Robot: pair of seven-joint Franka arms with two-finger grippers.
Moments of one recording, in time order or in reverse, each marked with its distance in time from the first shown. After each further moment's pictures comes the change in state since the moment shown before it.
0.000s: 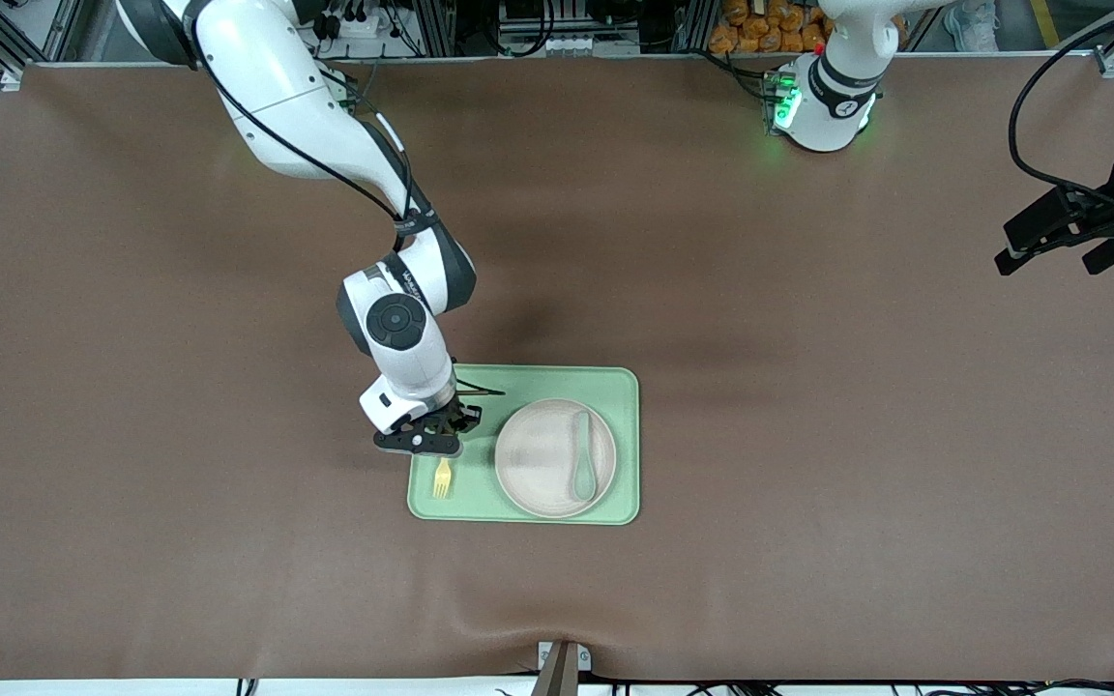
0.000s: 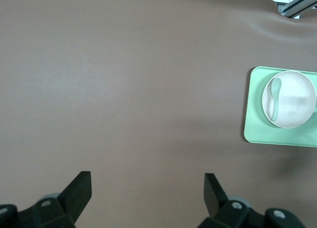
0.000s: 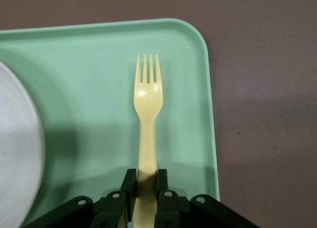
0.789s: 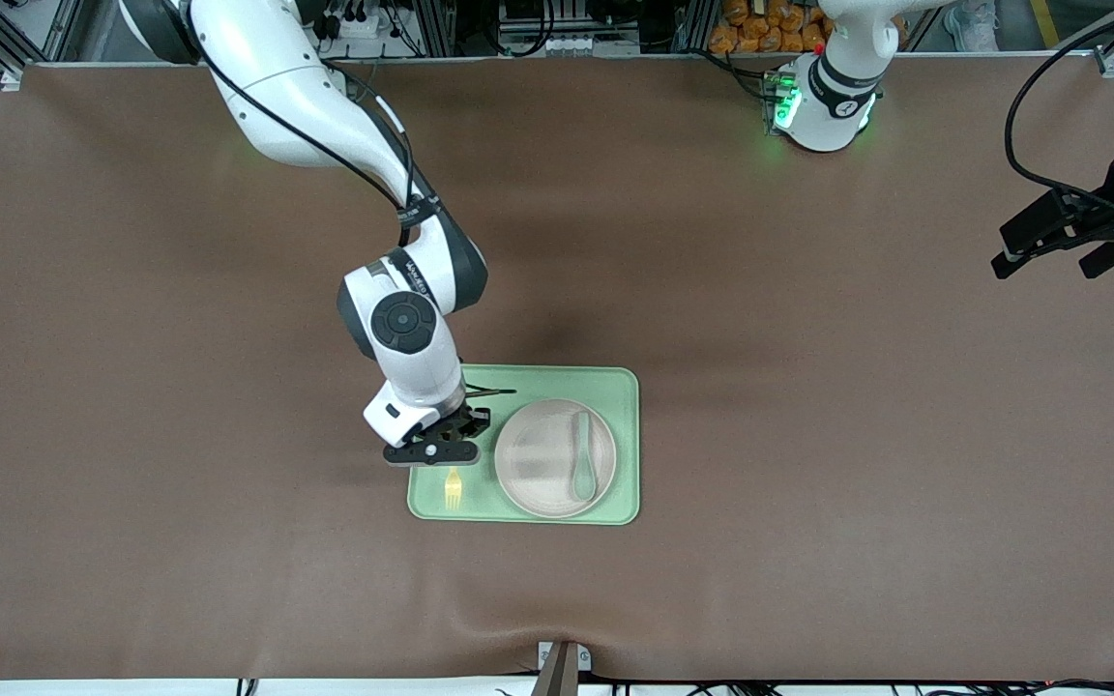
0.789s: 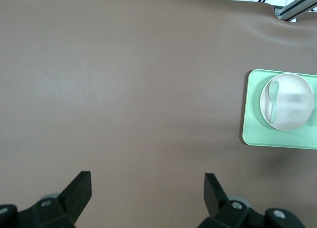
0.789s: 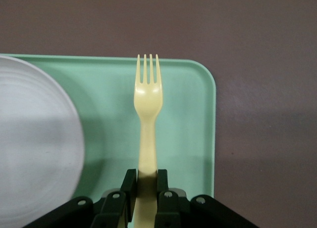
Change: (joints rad) left arm -0.001 0.002 -0.005 -0.001 0.000 0.016 -0.002; right arm 0.001 -0.005 -0.010 0.130 -0.001 -0.150 -0.094
